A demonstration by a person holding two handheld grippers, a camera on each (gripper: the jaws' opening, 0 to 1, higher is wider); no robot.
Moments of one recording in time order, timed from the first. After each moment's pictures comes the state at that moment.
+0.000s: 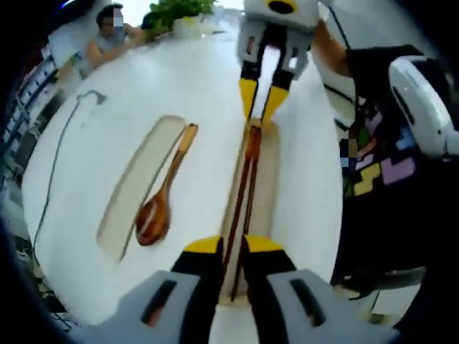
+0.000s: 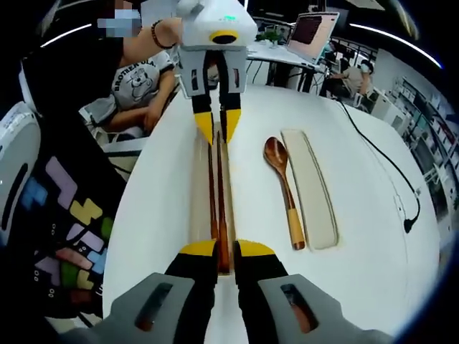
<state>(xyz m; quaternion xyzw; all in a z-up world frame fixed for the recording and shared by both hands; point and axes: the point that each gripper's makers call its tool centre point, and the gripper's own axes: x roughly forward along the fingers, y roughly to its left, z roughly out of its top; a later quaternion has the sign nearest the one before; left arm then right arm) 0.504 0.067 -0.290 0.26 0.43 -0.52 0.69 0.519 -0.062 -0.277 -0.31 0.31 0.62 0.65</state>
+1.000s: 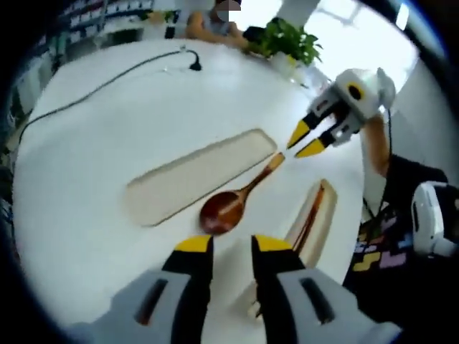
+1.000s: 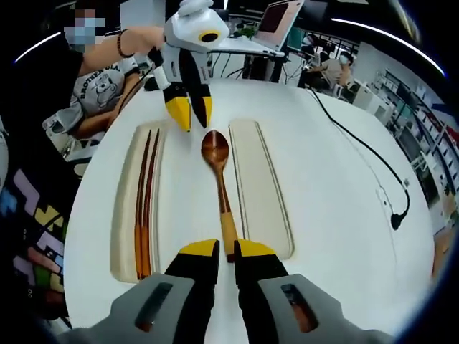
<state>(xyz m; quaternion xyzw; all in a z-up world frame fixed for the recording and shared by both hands) 0.572 0.095 -0.308 -0.02 0.48 -0.39 0.79 0.591 -0.046 -0.308 -0.32 0.32 0.58 0.68</state>
